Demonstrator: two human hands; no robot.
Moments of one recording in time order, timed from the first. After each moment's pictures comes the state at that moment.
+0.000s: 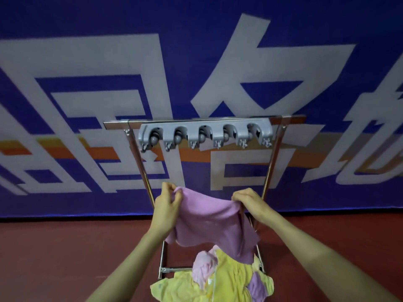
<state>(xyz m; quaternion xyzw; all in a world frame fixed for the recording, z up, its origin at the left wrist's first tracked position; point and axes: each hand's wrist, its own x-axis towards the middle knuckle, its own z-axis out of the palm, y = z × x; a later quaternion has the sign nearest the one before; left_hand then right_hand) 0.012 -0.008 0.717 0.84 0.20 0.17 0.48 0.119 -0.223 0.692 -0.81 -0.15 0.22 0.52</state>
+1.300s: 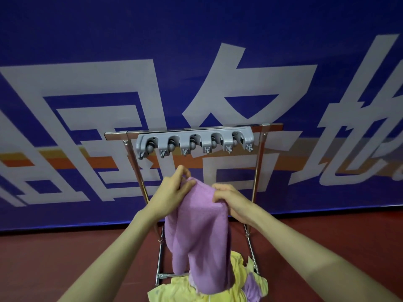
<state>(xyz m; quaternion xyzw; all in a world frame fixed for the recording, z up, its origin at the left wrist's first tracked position) 0.004 -0.030 0.806 0.91 -0.04 0.11 0.40 0.063 -0.211 0.778 -0.68 -0.13 0.33 0.65</state>
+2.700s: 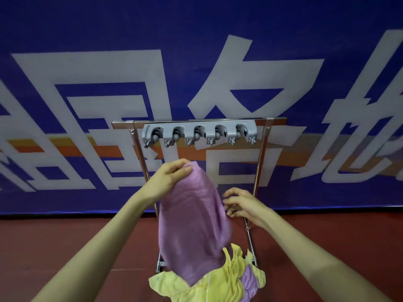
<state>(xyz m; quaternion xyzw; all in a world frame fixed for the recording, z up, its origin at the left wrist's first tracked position) -0.025 -0.026 0.834 0.80 0.00 0.00 0.60 0.048 -0.251 0.746 -0.72 -0.04 0.35 0.60</state>
